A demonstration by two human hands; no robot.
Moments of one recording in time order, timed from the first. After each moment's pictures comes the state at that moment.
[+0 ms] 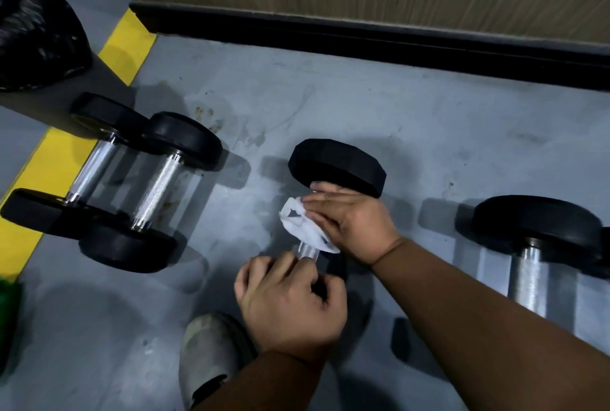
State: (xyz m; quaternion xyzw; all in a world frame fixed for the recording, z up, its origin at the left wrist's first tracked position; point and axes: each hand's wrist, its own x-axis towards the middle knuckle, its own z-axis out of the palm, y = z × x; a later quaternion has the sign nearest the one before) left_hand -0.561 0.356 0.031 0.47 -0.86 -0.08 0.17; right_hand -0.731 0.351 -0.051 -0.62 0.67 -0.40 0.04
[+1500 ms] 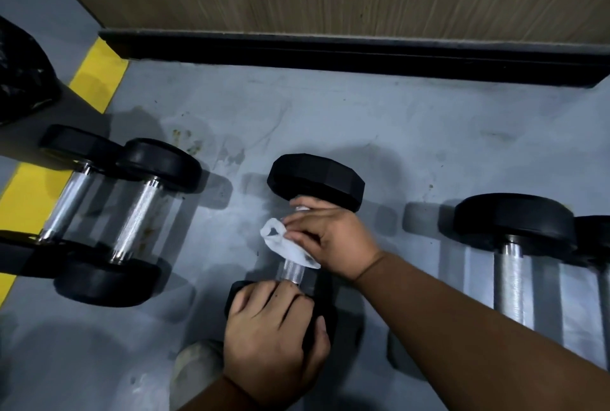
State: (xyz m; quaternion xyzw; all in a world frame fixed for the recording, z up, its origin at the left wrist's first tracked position) left_hand -0.535 0.334 0.026 0.16 -0.97 -0.06 0.18; right_hand -0.723 0.351 -0.055 -0.58 0.67 -0.45 0.12
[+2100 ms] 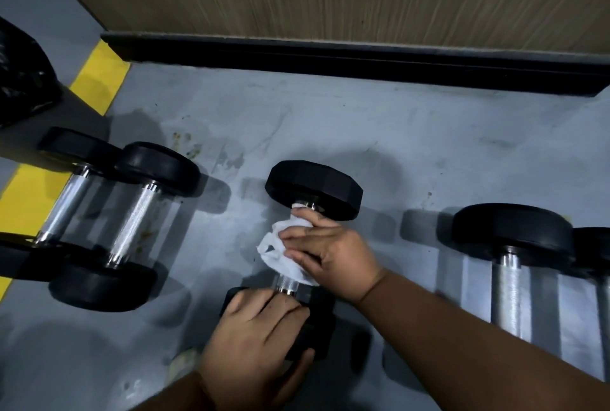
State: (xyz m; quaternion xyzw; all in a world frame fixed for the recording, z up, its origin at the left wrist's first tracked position) left_hand -0.518 0.306 0.023 0.04 -0.99 -0.10 0.12; right_hand -0.715 0.364 -0.063 -0.59 0.67 -0.44 0.08
